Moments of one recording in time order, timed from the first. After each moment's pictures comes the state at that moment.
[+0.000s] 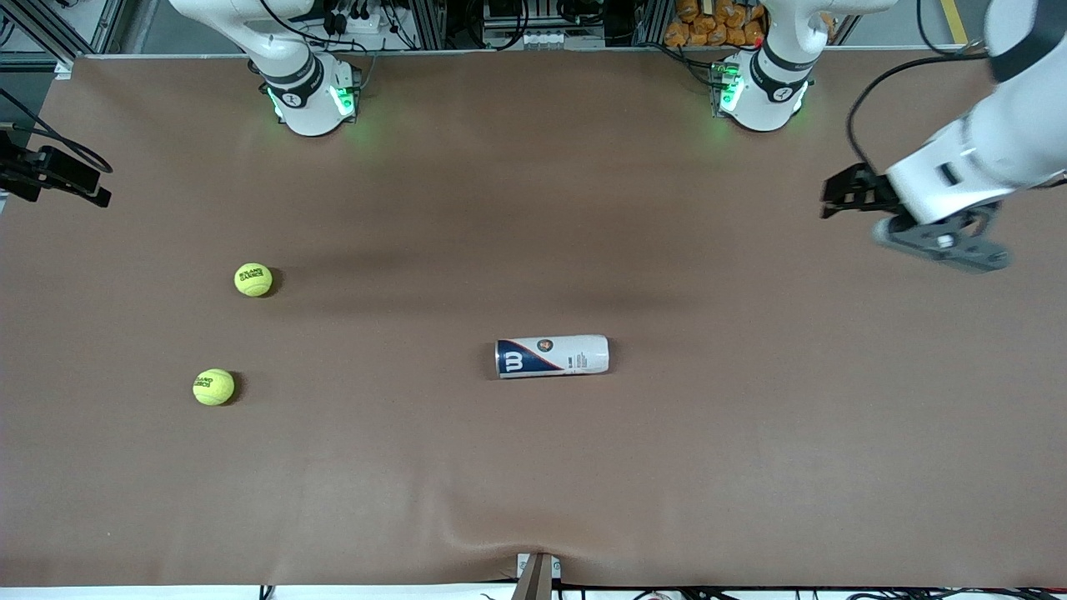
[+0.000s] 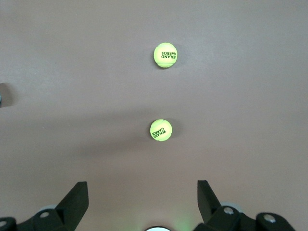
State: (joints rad) left arm -0.13 0.09 -0.08 -1.55 -0.09 1.50 0.15; right arm 0.03 -0.07 -0.13 -1.62 0.01 1.48 0.01
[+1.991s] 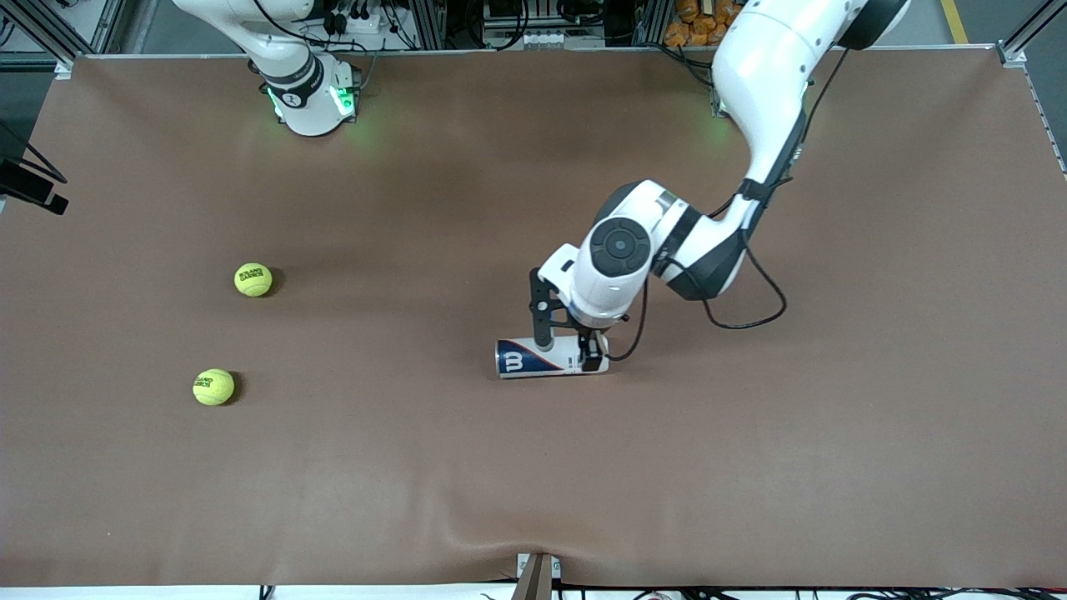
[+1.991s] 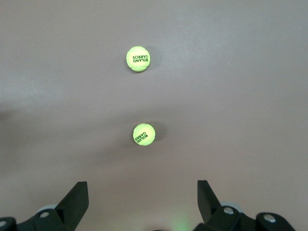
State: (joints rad) left arm -0.55 0.73 -0.15 -1.34 0.06 2.15 0.83; right arm -0.08 -0.05 -0.13 -1.62 0.01 1.51 0.01
